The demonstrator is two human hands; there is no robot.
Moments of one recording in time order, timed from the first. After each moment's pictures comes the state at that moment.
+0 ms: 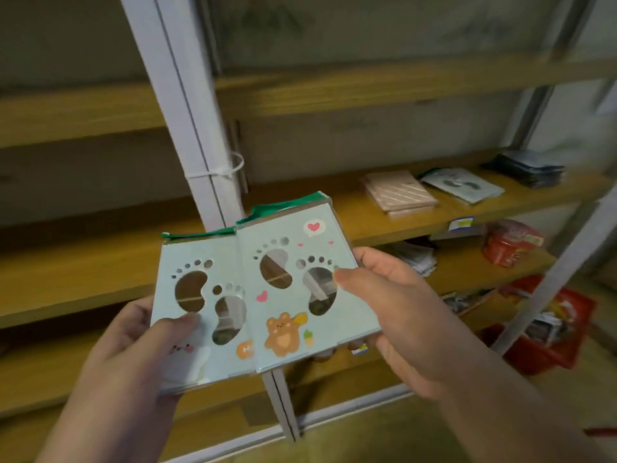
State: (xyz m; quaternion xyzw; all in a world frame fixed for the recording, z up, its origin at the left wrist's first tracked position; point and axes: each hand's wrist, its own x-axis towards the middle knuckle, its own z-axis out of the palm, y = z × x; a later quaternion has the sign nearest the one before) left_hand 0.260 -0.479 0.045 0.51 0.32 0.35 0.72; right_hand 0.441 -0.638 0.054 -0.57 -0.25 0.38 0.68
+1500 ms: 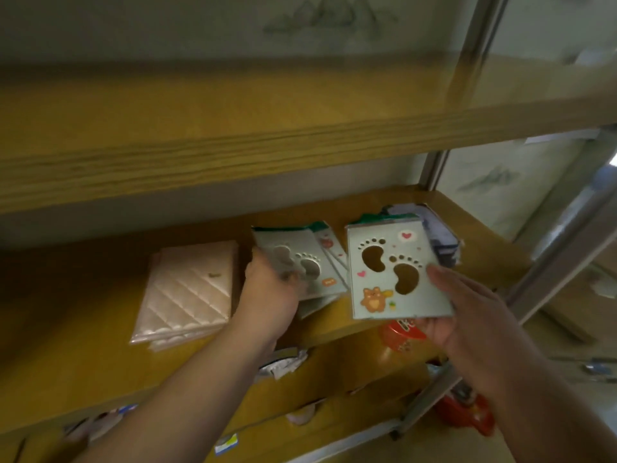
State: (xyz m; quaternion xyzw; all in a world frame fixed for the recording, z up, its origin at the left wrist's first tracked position) left_hand 0.844 -0.613 -0.004 0.73 0.31 0.20 0.57; right_hand 0.935 -0.840 0.003 -0.60 -0.09 0.24 0.76
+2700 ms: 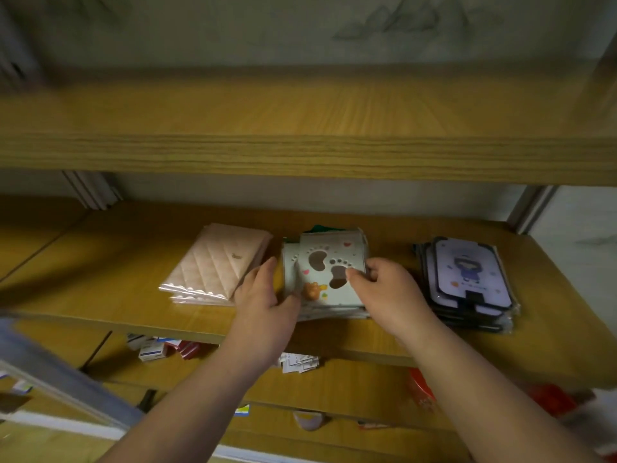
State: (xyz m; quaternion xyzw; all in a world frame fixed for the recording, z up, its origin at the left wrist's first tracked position) left_hand 0.836 -0.656 -0.018 0.73 0.48 0.24 0.42; right_hand 1.018 -0.735 -0.025 -0.78 -0.39 0.23 0.42
